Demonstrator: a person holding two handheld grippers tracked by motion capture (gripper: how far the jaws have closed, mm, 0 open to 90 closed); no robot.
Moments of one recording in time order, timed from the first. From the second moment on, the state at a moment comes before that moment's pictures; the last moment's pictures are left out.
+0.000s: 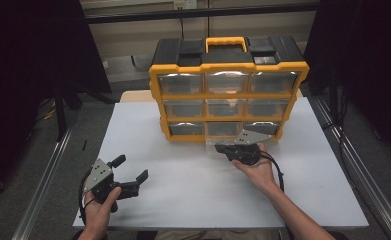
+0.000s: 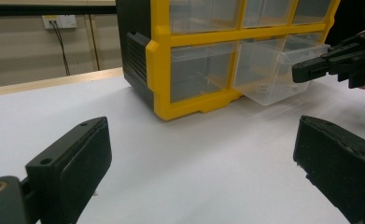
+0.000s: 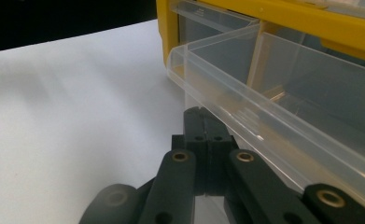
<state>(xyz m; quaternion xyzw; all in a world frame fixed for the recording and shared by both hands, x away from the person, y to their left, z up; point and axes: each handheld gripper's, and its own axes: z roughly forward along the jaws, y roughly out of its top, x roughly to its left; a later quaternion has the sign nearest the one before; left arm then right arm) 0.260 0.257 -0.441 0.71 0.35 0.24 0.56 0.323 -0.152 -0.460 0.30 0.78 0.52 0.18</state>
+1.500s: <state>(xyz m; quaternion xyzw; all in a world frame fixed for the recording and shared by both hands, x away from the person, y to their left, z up) 0.259 0.258 -0.440 0.71 0.35 0.24 0.56 0.344 -0.149 -0.463 0.31 0.77 0.52 0.20</state>
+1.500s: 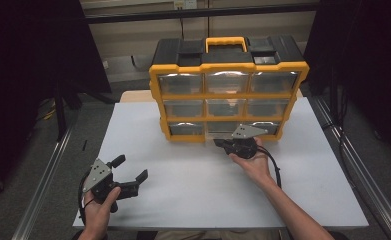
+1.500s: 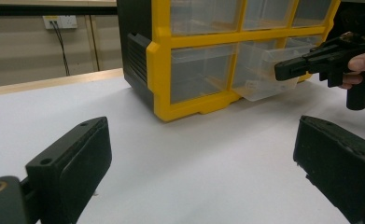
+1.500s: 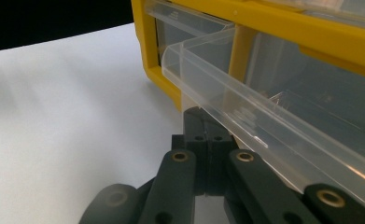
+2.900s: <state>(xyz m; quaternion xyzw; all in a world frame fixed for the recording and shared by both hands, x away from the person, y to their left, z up) 0.258 0.258 -0.440 0.71 0.35 0.24 0.56 0.357 -0.156 -0.463 0.33 0.76 0.52 0.21</state>
